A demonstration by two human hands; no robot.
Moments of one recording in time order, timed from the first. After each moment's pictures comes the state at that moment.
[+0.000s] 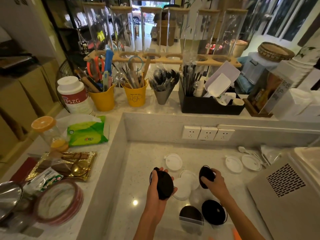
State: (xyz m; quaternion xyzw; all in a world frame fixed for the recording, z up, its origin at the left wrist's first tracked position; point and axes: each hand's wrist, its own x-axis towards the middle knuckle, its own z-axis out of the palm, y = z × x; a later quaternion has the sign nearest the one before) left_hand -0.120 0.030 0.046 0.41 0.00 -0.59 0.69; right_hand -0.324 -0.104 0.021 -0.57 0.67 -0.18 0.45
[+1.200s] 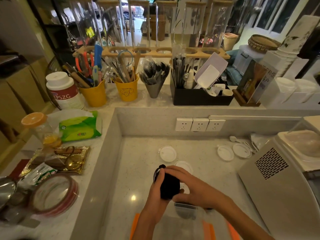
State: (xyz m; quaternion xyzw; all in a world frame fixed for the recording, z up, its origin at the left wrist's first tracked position) left_hand -0.145 0.063 0.070 0.41 -0.11 -0.67 0.61; right_hand -0.291 -0.015 0.127 -0.84 0.27 -0.06 0.48
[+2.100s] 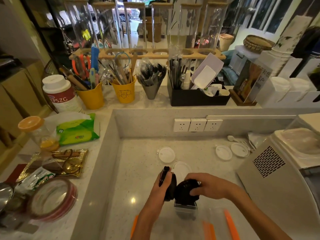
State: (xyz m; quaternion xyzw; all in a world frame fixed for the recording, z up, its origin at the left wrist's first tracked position) left_hand -0.145 0.058 0.071 0.55 -0.24 -0.62 0.51; right_hand -0.329 -0.049 0.128 -0.82 0.36 0.09 0.43
